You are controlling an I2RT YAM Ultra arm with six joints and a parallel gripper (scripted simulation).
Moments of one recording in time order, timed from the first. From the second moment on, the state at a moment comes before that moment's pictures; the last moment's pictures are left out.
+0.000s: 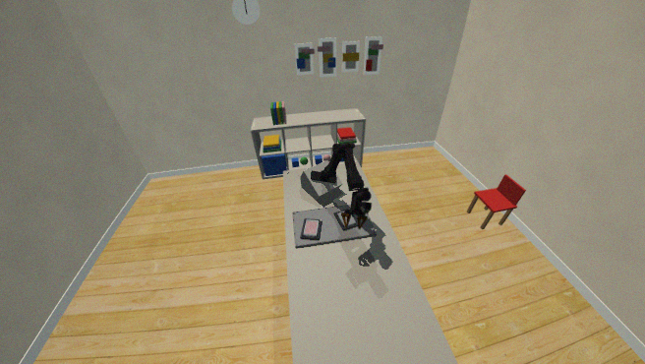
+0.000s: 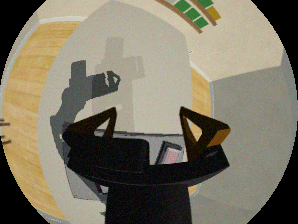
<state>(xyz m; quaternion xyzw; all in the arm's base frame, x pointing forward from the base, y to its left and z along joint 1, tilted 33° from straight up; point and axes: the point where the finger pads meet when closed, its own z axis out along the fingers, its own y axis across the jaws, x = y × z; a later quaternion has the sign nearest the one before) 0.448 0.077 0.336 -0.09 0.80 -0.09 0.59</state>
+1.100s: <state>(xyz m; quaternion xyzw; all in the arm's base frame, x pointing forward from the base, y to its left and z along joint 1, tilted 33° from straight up) 0.383 0.107 0.217 -0.15 0.90 0.03 0.41</state>
